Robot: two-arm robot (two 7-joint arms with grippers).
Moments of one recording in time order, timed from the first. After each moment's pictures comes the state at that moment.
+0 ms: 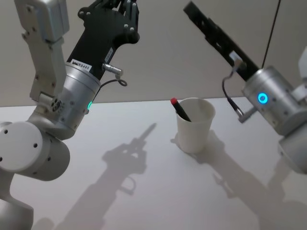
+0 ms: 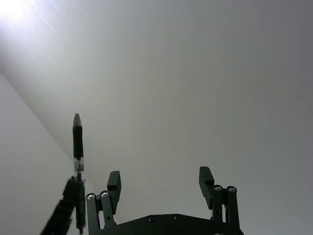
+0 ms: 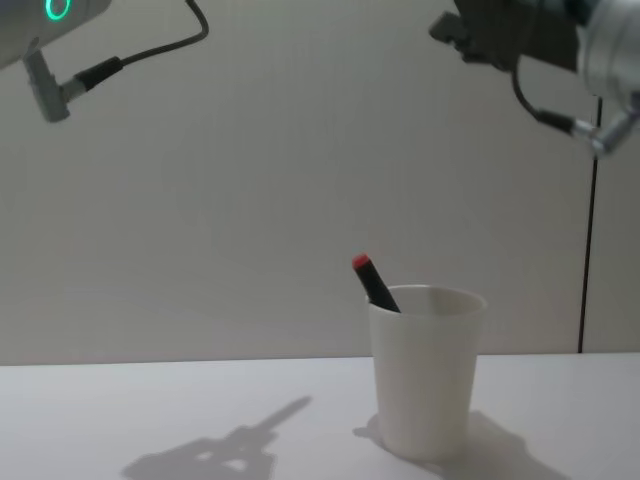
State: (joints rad) left arm -0.26 0.30 0.29 -1.90 -0.28 -0.05 -0.07; right arm 0.29 0.07 -0.25 -1.75 0.97 0.27 0.15
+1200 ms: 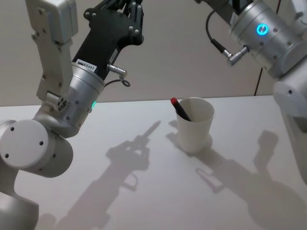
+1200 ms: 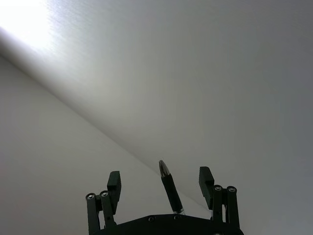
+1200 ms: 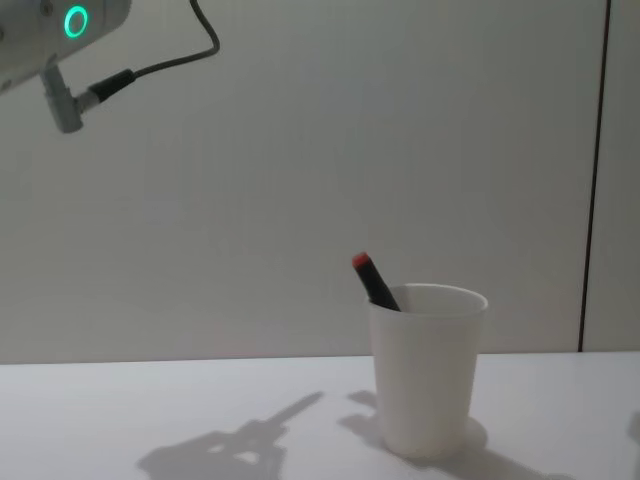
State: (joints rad) left arm -0.27 0.27 0.29 -1.86 -0.25 -0.06 -0.10; right arm 0.51 -0.01 -0.23 -1.70 1.44 0.46 -0.02
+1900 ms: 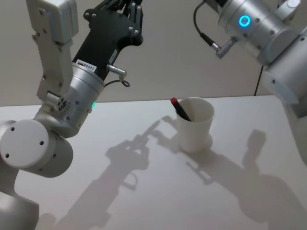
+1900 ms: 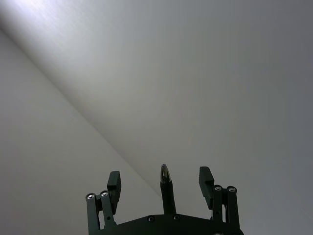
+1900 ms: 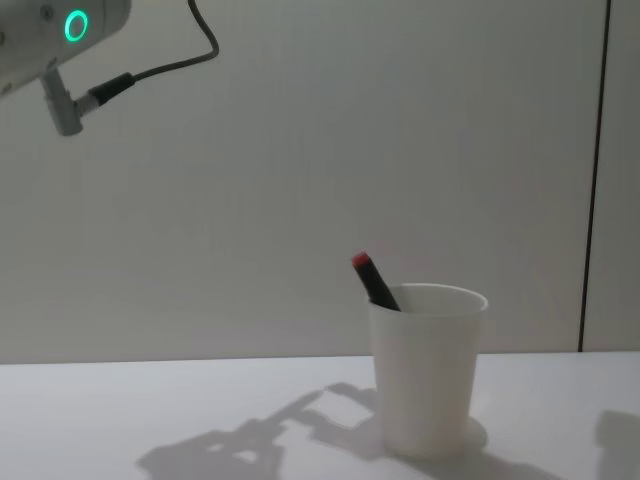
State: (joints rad) left arm -0.27 0.27 0.29 -1.85 -0.24 -0.06 -0.10; right arm 0.59 0.00 -0.28 -1.65 1.23 0.46 0.02
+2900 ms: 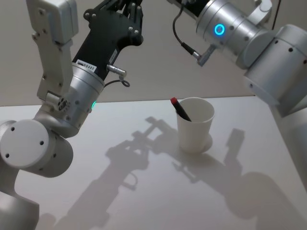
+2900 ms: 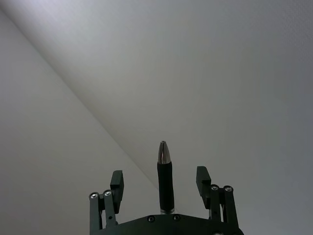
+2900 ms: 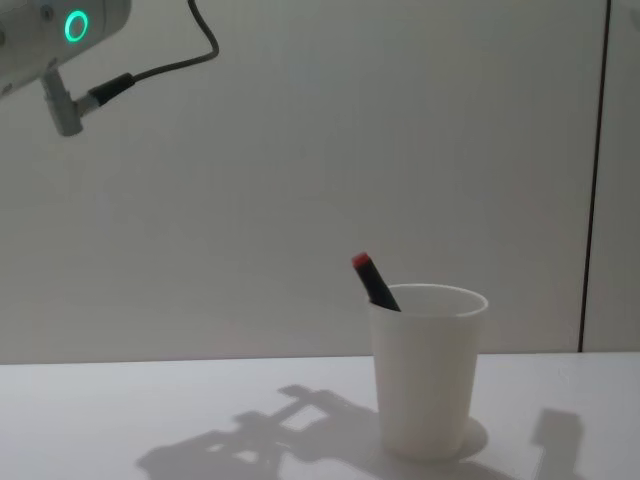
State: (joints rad) left arm -0.27 0.27 0.29 -1.85 -0.24 -0.06 -0.10; right arm 0.62 -0.01 -0.35 -1.59 1.13 0.46 0.05
